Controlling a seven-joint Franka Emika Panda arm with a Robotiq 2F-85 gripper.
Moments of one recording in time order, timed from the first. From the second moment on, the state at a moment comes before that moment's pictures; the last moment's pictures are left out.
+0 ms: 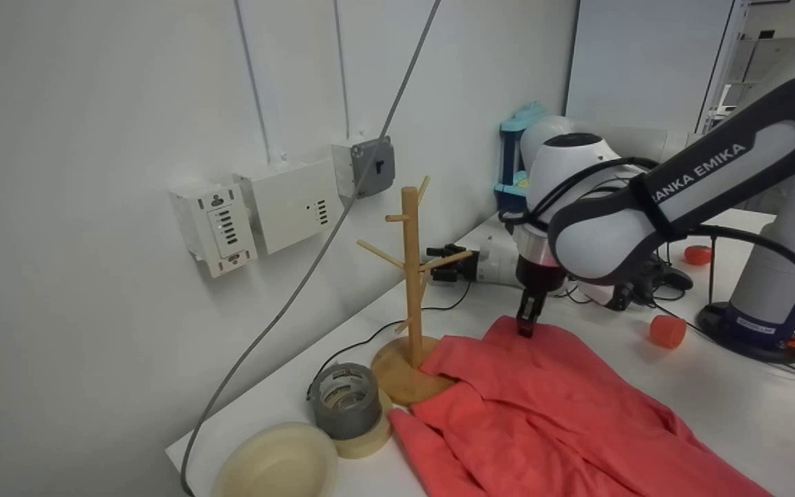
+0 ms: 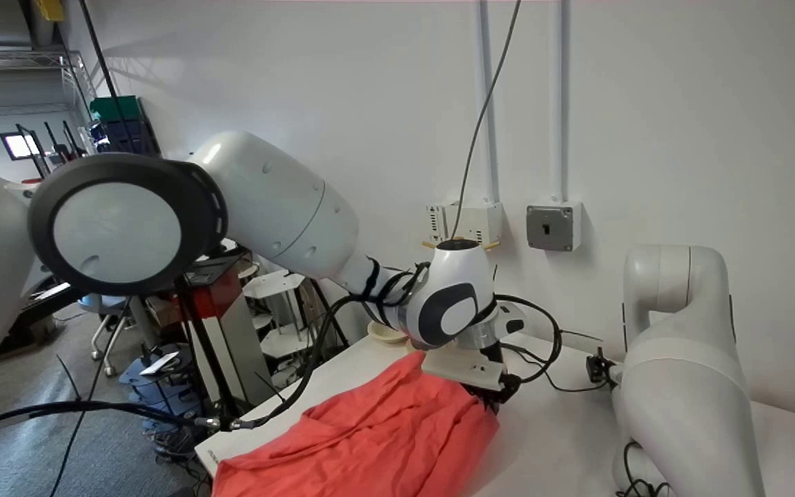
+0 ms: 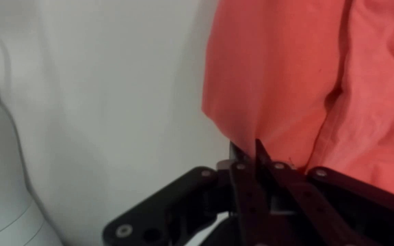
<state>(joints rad) -0.03 0.76 0.03 -1.64 -0.11 2.52 -0.28</state>
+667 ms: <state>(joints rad) 0.03 0.54 0.03 -1.88 -0.23 2.62 -0.28</state>
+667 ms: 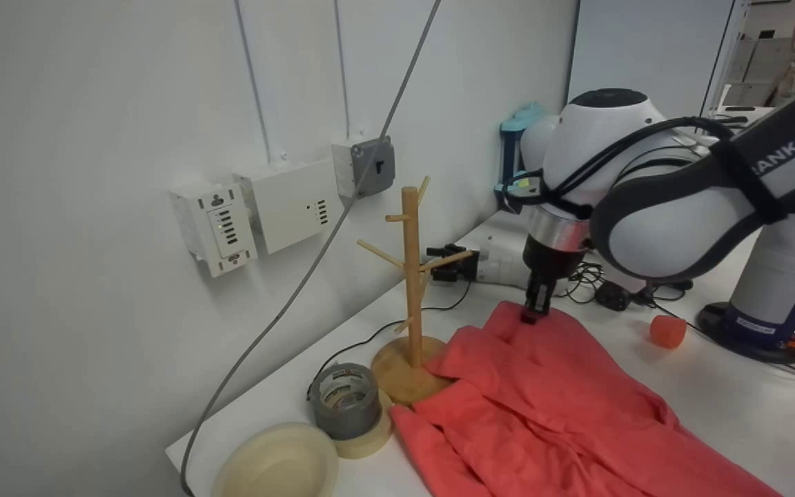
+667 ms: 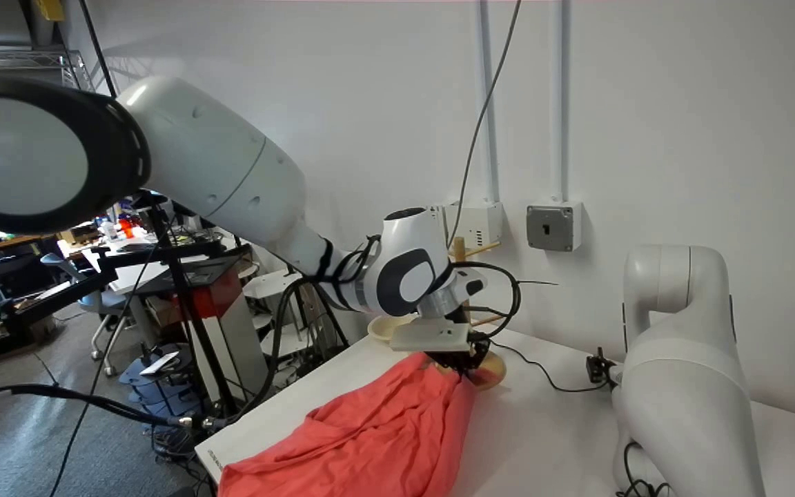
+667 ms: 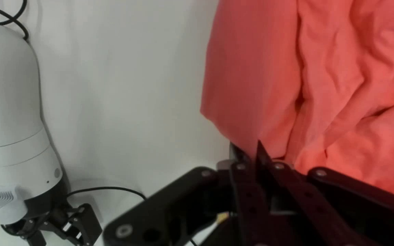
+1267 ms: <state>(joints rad) 0.06 0.32 0.06 -2.17 -0.26 2.58 -0.29</state>
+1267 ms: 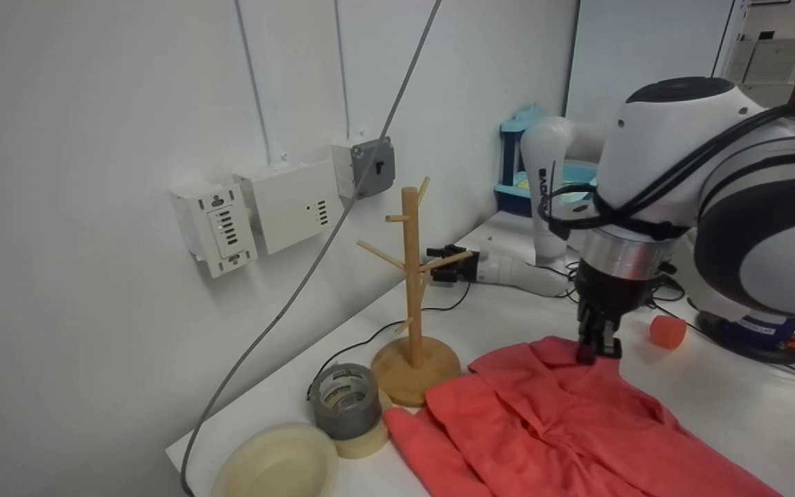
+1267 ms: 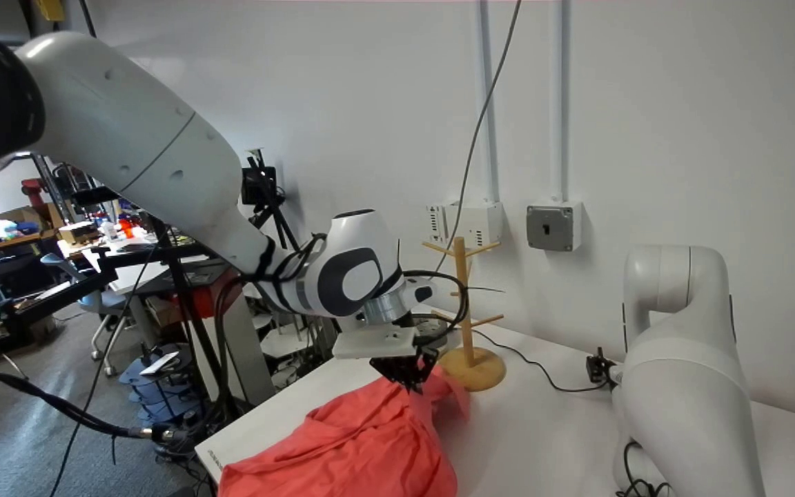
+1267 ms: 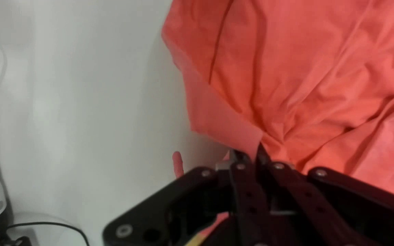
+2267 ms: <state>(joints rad) 0.01 0.19 0.10 -2.31 0.02 2.13 -0.44</state>
